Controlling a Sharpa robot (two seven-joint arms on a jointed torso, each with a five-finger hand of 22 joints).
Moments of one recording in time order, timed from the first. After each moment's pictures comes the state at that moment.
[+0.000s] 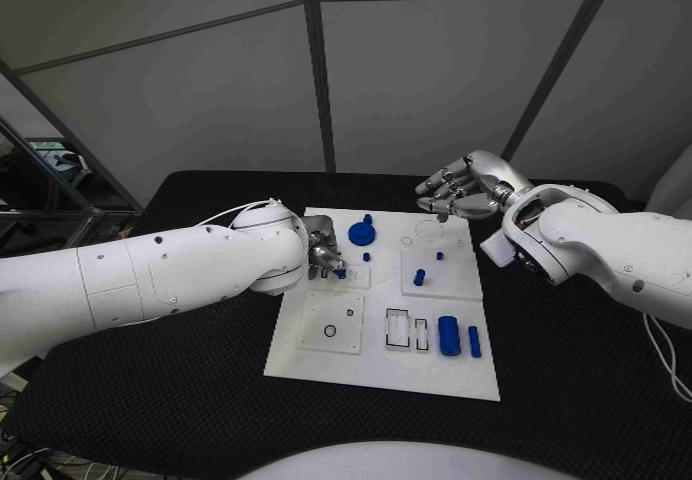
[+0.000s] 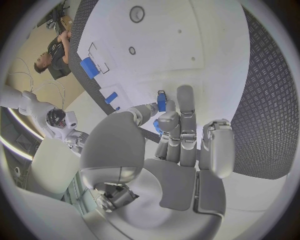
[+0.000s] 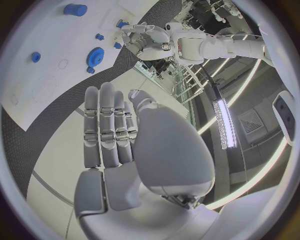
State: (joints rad) left arm 1.26 -0.64 -0.12 1.45 -1.15 -0.07 -0.61; left_hand 1.16 -0.18 0.68 0.13 0.18 0.92 0.07 0.56 0.66 1.33 -0.01 1.05 1.00 1.43 -0.06 0.48 0.79 0.05 1.46 0.05 1.45 1.31; right arm 1.25 -0.82 -0.01 1.51 -0.85 -0.40 0.01; right_hand 1.50 -0.17 0.17 0.24 0.47 1.06 0.14 0.09 0.07 1.32 0.06 0.20 0.33 1.36 -0.01 0.40 0.54 0.17 1.03 0.10 0.68 0.50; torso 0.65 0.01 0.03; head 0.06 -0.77
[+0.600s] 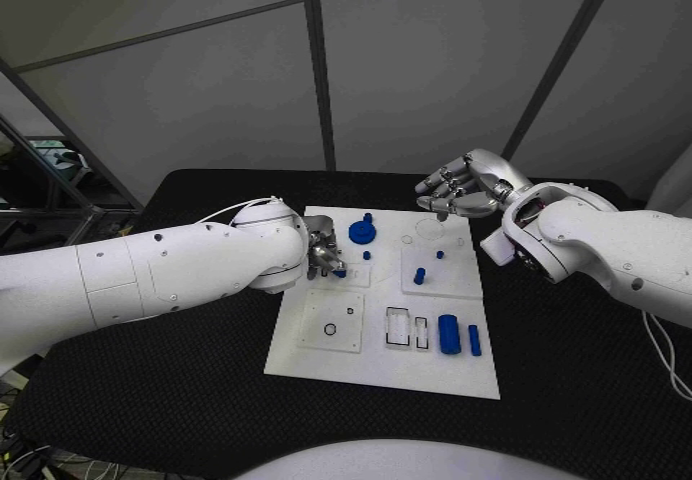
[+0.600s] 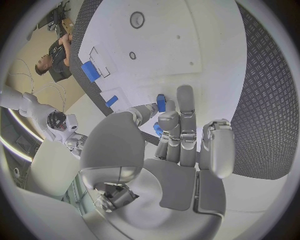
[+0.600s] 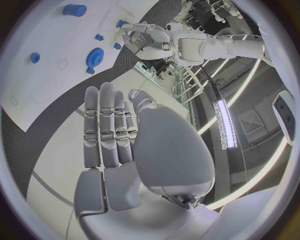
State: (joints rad) left arm 1.27 -0.64 -0.12 1.45 -1.15 -0.03 -0.61; left_hand 1.16 -0.19 0.67 0.12 0.18 0.92 0.06 0.56 0.67 1.33 -0.01 1.03 0.99 1.43 -0.06 0.48 0.79 0.05 1.46 0.05 1.45 1.31; right arm 1.25 -0.82 -0.01 1.51 -0.85 -0.39 0.01; right_hand 1.50 -0.17 0.17 0.24 0.47 1.06 0.14 0.09 0.07 1.32 0.06 0.20 0.33 1.36 -0.01 0.40 0.54 0.17 1.03 0.10 0.68 0.50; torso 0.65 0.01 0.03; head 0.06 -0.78
